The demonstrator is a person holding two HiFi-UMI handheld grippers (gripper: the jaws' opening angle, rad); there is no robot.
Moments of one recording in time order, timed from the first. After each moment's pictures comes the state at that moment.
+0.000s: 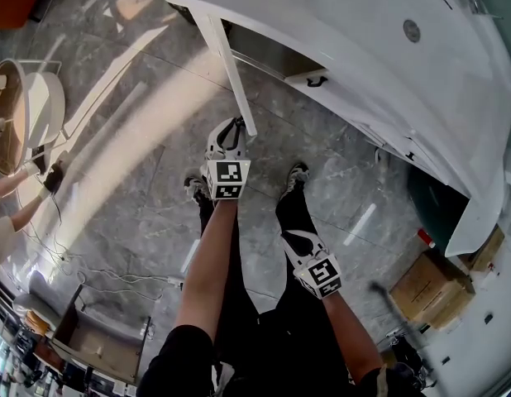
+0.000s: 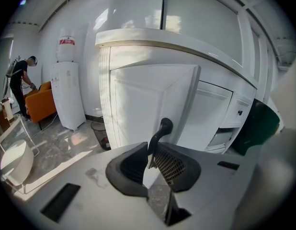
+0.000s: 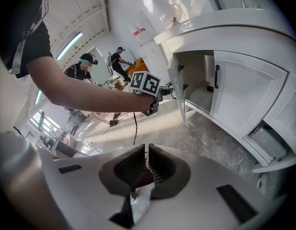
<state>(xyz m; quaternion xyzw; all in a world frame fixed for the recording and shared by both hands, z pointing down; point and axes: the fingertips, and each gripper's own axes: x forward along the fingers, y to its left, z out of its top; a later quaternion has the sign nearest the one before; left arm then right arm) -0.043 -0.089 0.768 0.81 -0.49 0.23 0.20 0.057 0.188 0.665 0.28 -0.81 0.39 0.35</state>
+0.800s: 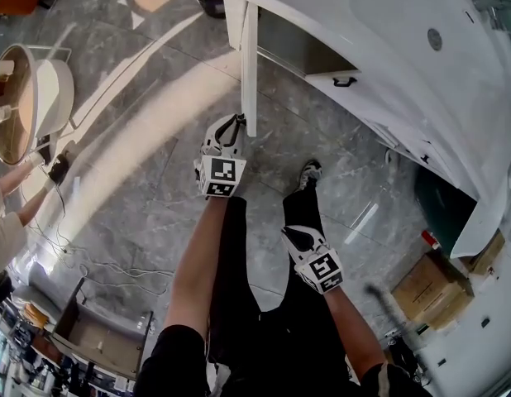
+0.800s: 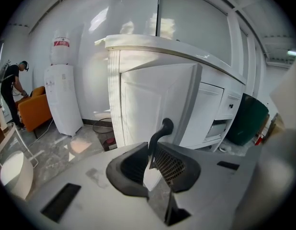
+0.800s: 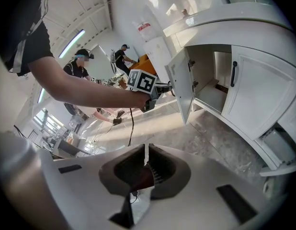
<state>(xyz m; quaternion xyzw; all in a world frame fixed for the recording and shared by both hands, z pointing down) -0.109 -0.082 0.769 0.84 -0.45 0.24 0.18 -0.003 0.190 0.677 0.26 -0.81 0.39 0.35</state>
